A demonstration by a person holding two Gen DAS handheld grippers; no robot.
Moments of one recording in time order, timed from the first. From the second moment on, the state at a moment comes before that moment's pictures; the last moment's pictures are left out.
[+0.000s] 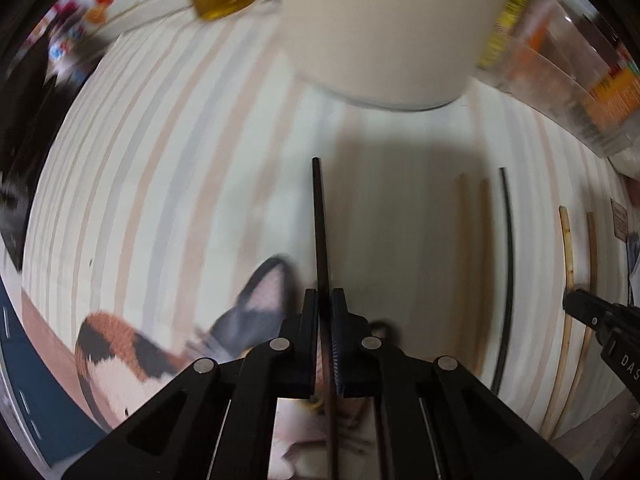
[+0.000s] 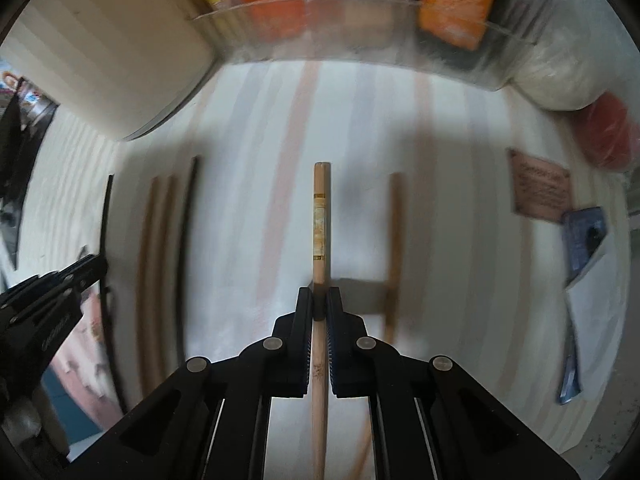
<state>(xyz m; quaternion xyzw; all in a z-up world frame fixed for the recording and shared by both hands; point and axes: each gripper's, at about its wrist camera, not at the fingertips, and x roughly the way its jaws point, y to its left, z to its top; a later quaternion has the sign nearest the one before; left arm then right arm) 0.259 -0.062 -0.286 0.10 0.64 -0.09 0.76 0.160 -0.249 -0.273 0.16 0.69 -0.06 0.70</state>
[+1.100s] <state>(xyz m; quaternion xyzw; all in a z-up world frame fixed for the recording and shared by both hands) 0.281 -0.044 -0.293 0.08 0.64 -0.10 0.76 0.220 -0.181 -0.282 0.05 0.72 -0.07 0.69</state>
